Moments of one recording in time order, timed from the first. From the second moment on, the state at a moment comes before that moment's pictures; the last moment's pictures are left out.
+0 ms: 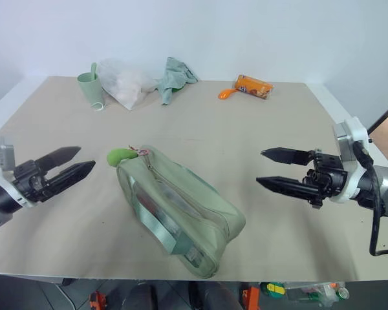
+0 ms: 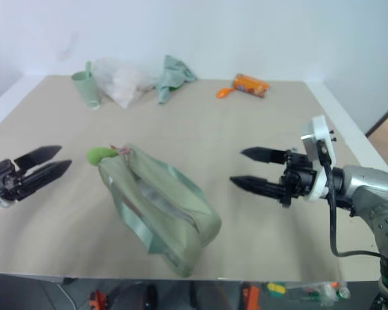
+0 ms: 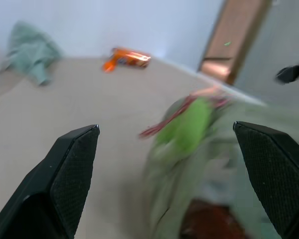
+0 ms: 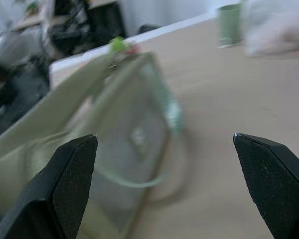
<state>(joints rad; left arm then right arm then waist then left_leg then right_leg) -0.07 0.82 0.61 -0.26 -1.06 0.70 -1.02 -0.28 -0.96 -0.34 -0.50 1.04 0.88 0.98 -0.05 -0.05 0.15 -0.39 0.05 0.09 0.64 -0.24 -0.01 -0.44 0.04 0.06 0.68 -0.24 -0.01</state>
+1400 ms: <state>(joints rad) 0.02 0.95 0.64 -0.54 -1.29 0.73 -1.06 -0.40 -1.01 -0.17 -0.62 1.17 0.93 0.95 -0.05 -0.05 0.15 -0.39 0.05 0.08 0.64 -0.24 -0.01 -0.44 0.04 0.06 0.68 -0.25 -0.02</state>
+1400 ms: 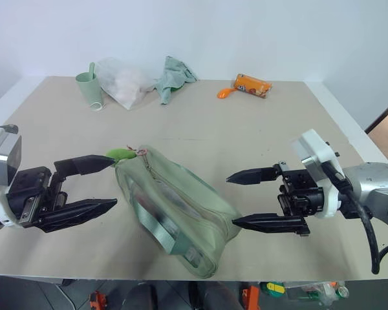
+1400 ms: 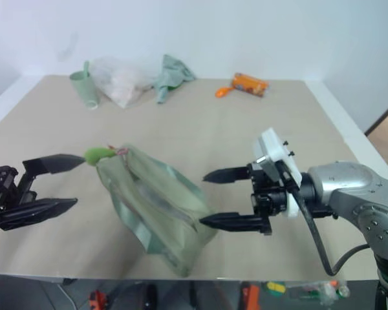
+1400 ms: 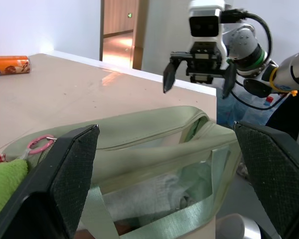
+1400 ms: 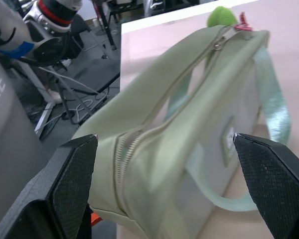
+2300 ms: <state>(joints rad) 0.10 0.94 0.65 -0.60 -1.30 0.72 -1.05 -0.35 -0.90 0.03 -0.55 0.85 0.77 1.01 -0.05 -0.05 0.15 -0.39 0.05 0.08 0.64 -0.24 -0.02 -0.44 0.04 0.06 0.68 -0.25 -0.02</state>
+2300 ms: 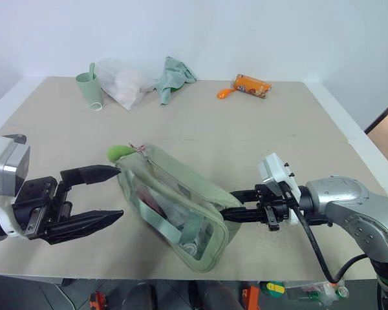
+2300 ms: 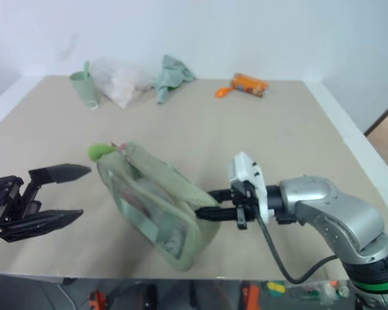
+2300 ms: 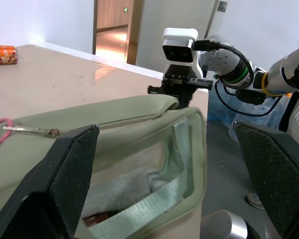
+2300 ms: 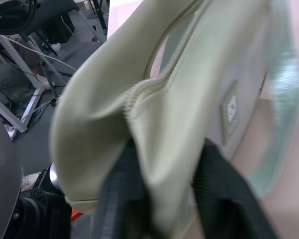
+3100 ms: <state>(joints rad) 0.08 0.92 0.70 -0.52 -1.33 0.73 -1.01 -0.81 -0.84 0.22 0.07 0.37 0.20 1.50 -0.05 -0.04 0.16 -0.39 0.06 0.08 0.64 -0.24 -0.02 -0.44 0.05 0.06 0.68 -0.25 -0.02</state>
